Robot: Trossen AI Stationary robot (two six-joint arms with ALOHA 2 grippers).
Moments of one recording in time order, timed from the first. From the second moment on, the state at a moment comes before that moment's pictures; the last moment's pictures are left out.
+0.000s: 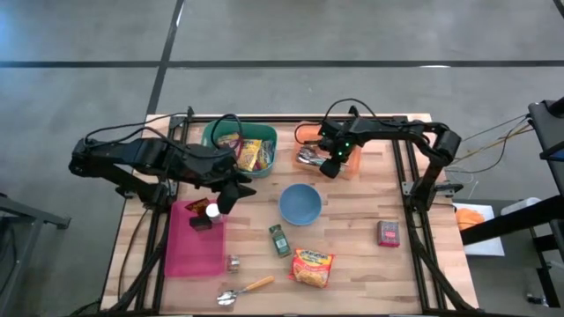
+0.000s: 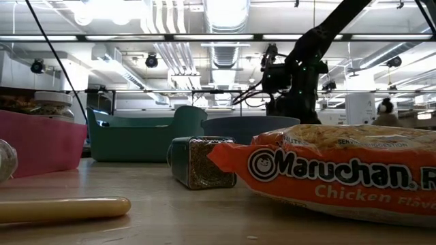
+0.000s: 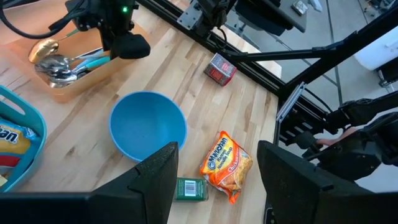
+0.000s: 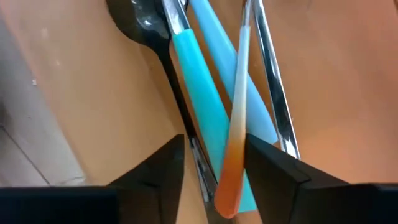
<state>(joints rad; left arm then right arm) -0.18 1.25 1.47 -0.83 -0.13 -0.68 -0.55 1.76 1.07 -0.72 -0.19 0.12</state>
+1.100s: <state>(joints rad) -0.17 1.25 1.47 -0.94 -0.26 -0.61 -0.32 1.31 1.08 -1.12 -0.10 0.74</state>
